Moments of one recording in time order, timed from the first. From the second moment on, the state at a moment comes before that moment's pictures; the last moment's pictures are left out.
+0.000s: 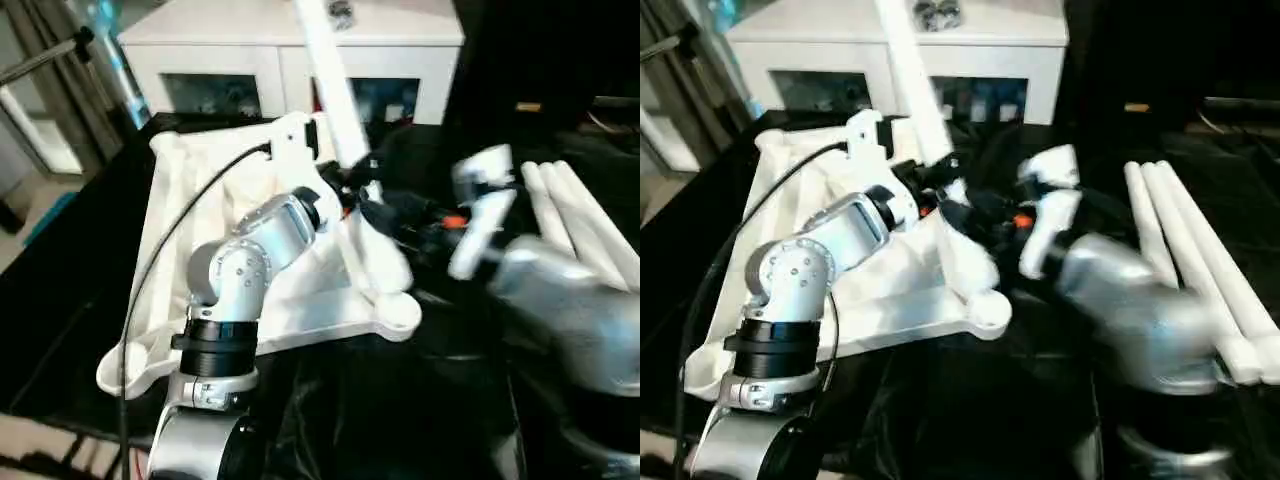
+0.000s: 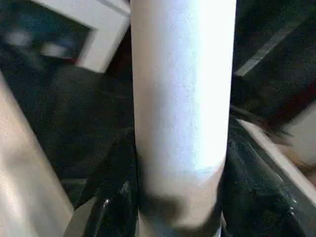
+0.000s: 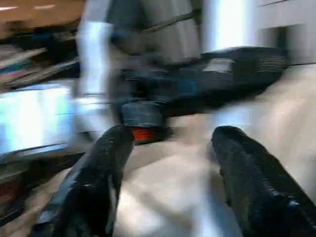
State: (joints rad) left arm -0.69 -0.10 0.08 0.06 -0.63 0.82 -0.18; right arm -0.45 -0.36 -0.18 -0.35 0.76 1.07 0.67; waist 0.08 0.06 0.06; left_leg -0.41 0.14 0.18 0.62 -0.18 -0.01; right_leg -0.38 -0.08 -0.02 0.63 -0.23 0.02
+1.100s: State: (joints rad) left arm -0.73 0.13 0.06 0.17 -0.75 0.80 -0.74; right arm -0.48 -0.67 -0.18 -0.24 0.88 1.12 0.96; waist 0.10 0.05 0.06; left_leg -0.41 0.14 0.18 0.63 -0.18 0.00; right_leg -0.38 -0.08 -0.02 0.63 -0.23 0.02
